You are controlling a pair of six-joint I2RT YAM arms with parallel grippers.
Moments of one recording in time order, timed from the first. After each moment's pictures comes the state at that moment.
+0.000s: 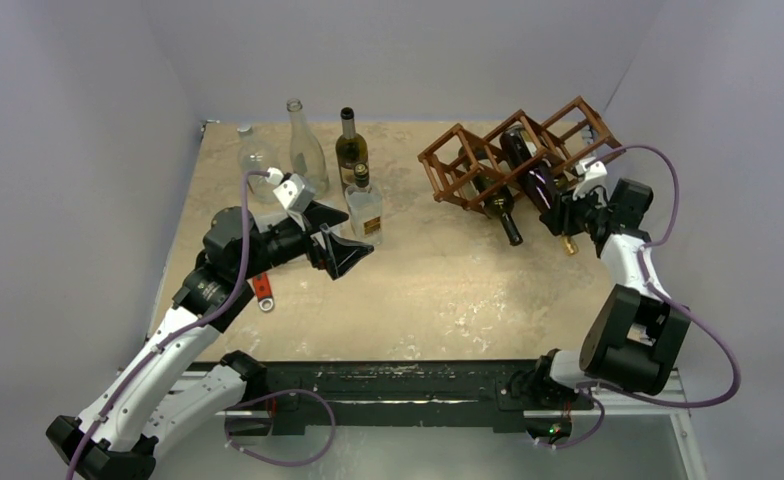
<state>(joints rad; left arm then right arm) -0.52 0.79 0.86 -0.12 0.49 -0.26 -0.39 1.36 0.86 -0.17 -0.65 -0.37</state>
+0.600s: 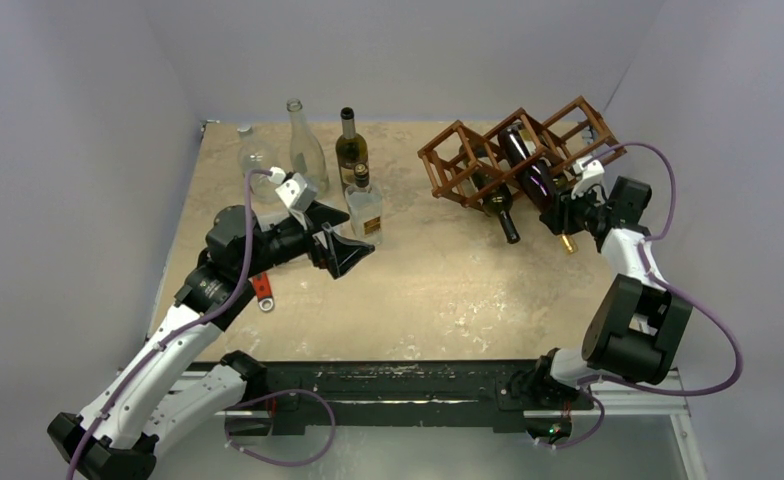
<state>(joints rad) -0.52 0.80 0.86 -0.12 0.49 -0.26 -0.39 1.43 0.90 -0.18 -0.66 -0.43</state>
